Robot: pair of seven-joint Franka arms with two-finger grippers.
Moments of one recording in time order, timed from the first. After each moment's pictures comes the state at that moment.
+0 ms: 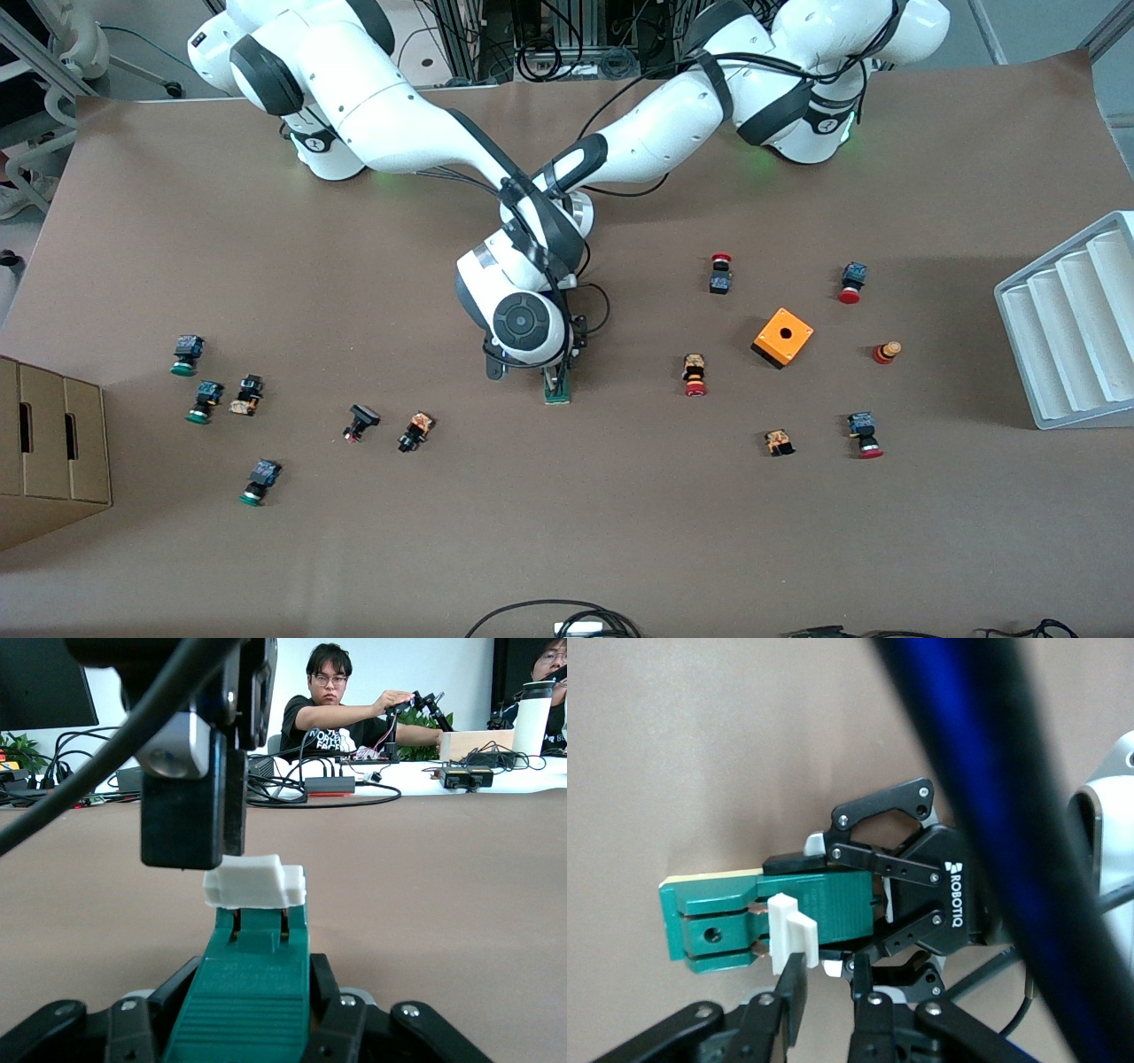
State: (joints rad) left arm -0.81 1.15 -0.40 -1.47 2.04 1.71 -2.45; right arm 0.75 0.84 -0.09 -1.26 0.30 1.97 2.15
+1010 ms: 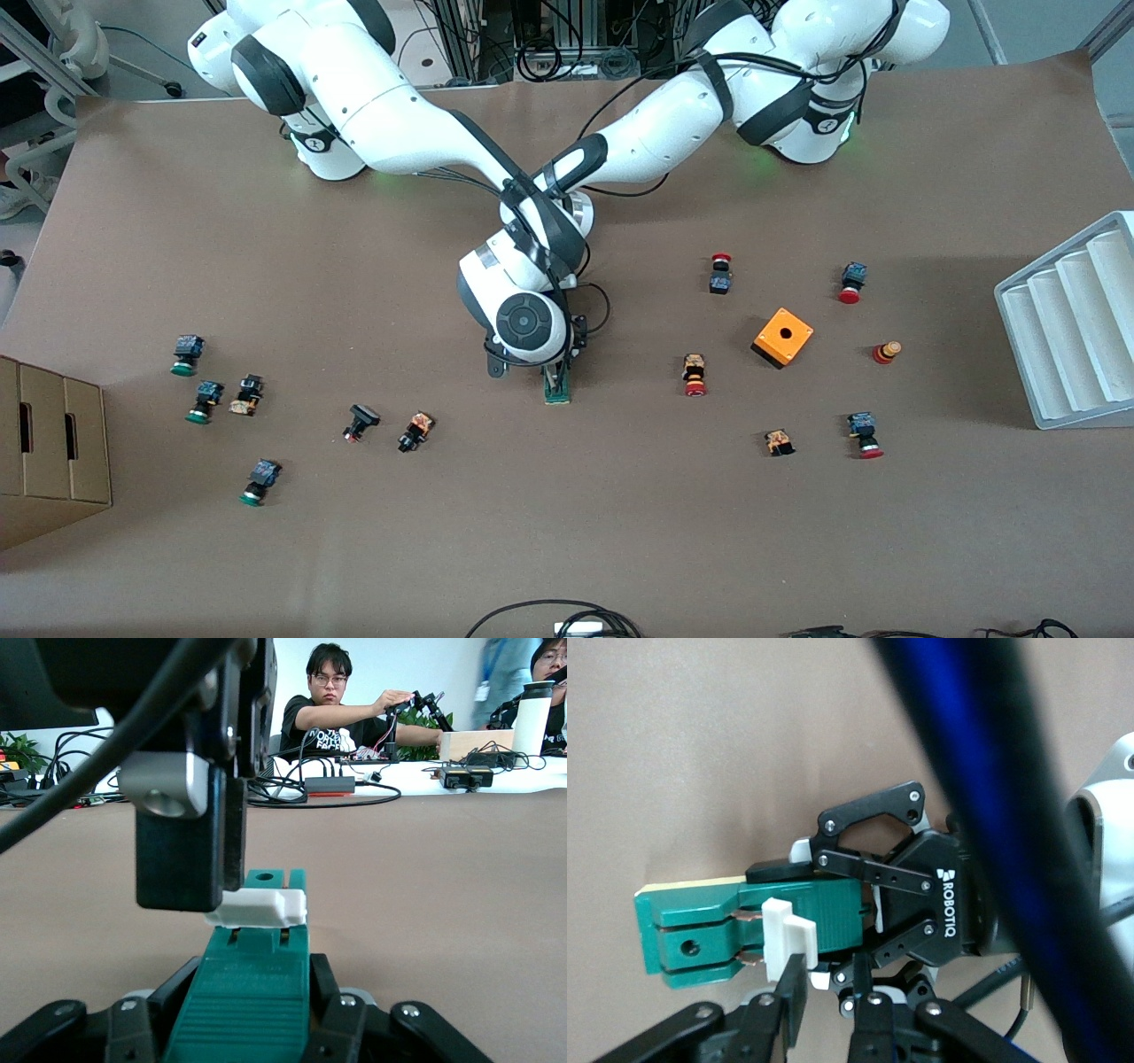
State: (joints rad) left arm -0.81 1.15 -0.40 -1.47 2.04 1.71 -2.45; right arm 0.75 0.84 -0.09 -1.28 0.30 1.97 2.15
